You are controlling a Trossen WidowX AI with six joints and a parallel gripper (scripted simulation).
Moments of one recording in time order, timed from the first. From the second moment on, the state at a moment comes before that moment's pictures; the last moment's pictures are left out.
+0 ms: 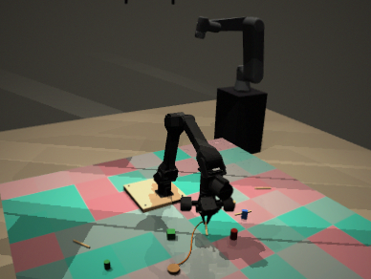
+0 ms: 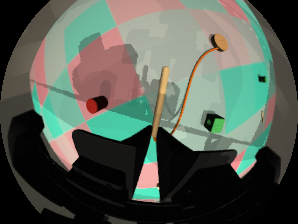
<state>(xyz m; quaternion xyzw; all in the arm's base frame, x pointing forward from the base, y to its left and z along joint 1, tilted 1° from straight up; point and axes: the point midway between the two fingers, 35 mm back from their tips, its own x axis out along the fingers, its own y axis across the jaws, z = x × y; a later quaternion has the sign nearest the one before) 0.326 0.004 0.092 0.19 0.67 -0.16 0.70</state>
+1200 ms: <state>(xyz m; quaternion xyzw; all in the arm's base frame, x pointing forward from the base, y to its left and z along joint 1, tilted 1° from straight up) 0.356 -0.010 0.090 0.57 0.44 -0.53 0.45</state>
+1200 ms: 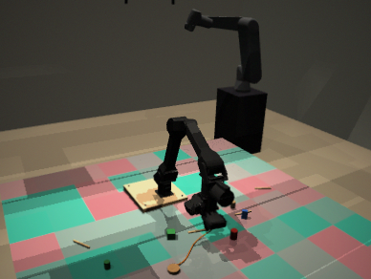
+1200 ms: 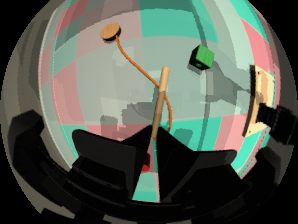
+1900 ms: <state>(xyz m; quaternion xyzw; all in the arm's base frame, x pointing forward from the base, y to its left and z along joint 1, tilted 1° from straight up) 0.365 -0.003 0.091 0.61 0.38 -0.57 0.39</state>
